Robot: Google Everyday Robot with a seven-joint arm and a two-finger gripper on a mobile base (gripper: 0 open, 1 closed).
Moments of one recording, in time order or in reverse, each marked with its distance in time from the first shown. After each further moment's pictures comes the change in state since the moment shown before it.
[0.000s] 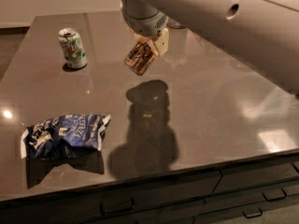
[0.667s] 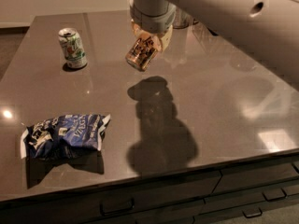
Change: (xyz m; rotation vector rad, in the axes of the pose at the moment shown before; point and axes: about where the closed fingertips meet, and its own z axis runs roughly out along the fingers) arm 0.010 -0.010 0.005 0.111 -0.045 -0.109
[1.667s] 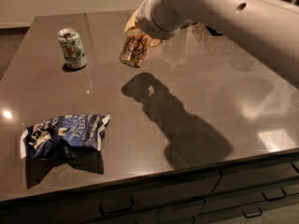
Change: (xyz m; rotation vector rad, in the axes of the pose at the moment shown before) arm -0.004 -0.032 0.006 0.431 -0.001 -0.332
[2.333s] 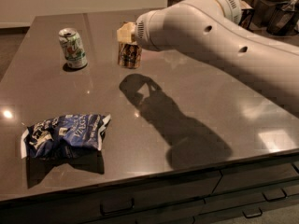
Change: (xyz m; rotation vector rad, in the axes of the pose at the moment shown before) arm -0.008 -0.015 0.009 0.158 0.187 -0.372
